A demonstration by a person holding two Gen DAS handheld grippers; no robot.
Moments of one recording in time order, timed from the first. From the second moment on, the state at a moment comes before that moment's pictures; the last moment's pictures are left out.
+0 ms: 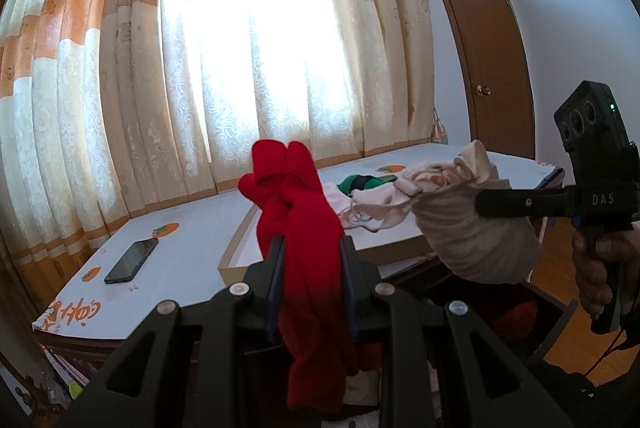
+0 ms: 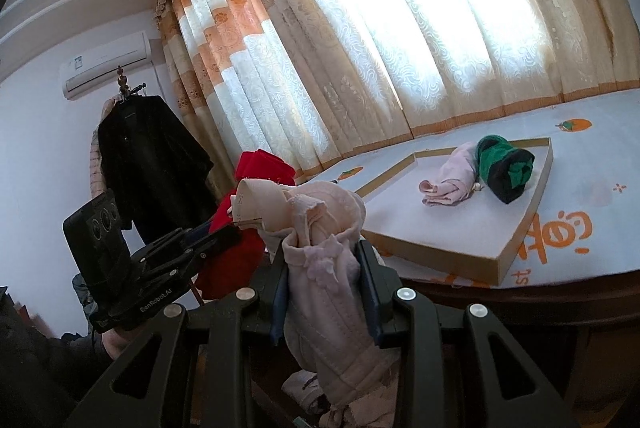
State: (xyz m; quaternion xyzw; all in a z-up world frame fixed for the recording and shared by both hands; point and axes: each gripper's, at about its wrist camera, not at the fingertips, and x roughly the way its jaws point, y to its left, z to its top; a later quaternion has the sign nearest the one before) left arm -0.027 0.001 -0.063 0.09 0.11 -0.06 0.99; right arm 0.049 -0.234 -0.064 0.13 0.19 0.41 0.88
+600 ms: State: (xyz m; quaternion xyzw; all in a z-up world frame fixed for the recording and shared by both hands) left arm 0.005 0.014 -0.048 0.09 0.10 -0.05 0.99; right arm 0.081 -0.208 -0.029 0.08 0.18 0.39 0.90
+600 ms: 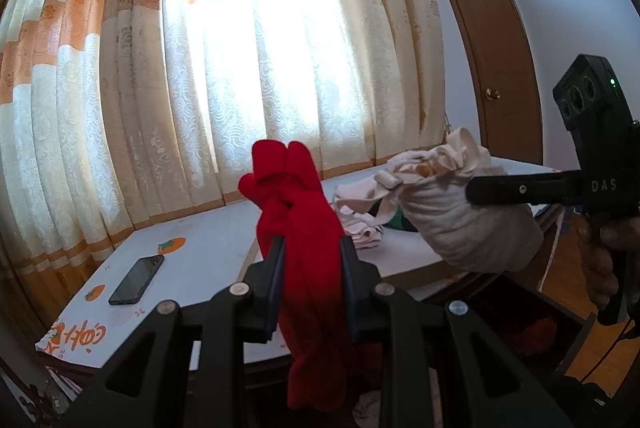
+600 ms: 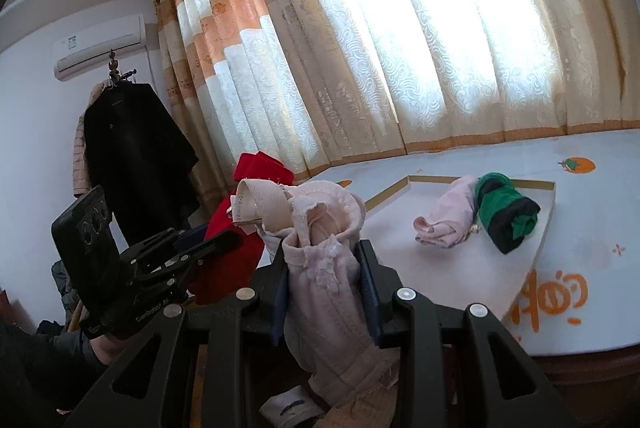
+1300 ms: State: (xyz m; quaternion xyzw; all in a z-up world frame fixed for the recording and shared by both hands) left arm 0.060 0.029 -0.031 0.11 0.10 -0.04 0.99; right arm 0.140 -0.170 -0.006 0.05 0.19 0.36 0.91
